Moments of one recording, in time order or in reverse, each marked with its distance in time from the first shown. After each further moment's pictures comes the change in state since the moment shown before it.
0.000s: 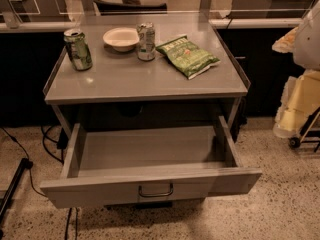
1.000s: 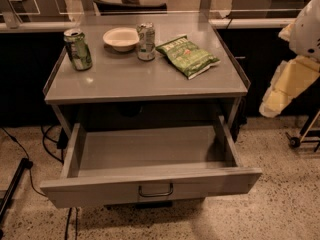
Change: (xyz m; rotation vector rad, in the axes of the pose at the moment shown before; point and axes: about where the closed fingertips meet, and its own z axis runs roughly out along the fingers) arm -0.003 -0.040 0.005 0.098 -0.043 0.144
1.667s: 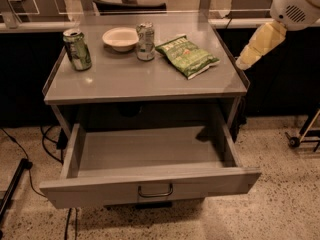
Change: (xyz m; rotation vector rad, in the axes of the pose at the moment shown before) arm -0.035 -0.113 0.036 0.132 -0.136 0.162
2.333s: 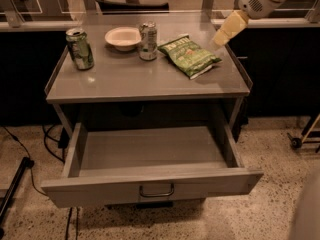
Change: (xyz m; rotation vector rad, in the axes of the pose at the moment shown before) arm -0.060 -0.055 0.081 -0.023 -0.086 0.056
